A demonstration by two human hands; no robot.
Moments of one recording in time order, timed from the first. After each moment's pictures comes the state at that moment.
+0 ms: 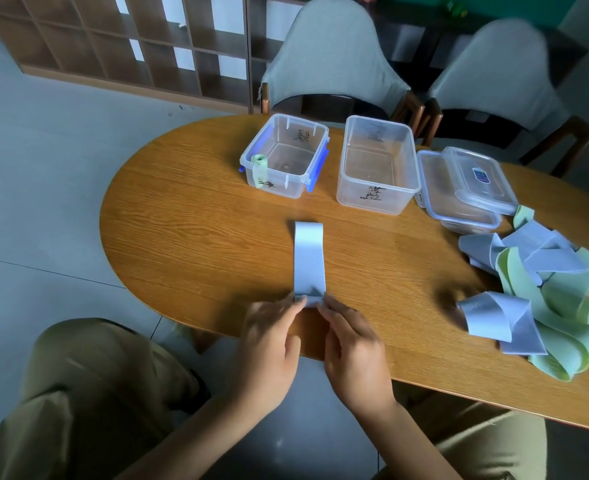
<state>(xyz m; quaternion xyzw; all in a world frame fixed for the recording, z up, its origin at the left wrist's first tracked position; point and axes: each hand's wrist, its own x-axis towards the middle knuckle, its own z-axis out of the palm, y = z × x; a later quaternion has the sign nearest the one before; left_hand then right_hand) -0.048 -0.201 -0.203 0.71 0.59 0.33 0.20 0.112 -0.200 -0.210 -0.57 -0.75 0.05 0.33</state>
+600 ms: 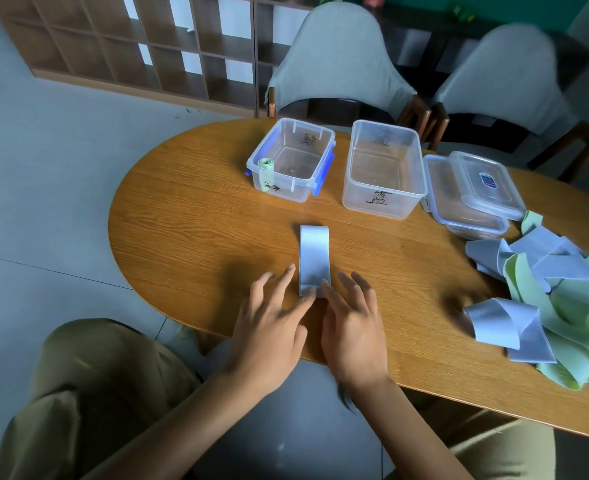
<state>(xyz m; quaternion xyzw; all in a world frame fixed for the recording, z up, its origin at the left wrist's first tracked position) -0.057 -0.176 -0.188 0.78 0.60 0.16 0.03 0.101 -0.165 -0.209 -0.63 -0.73 0.03 0.26</state>
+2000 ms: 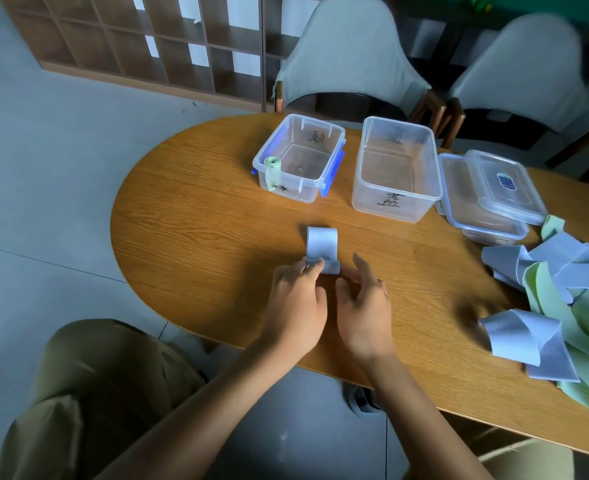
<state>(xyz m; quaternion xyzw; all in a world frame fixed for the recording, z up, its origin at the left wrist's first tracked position) -0.024 -0.122 -0.184 0.69 0.64 0.28 0.18 0.095 -0.124 -0.190 -0.68 -0.57 0.26 0.37</state>
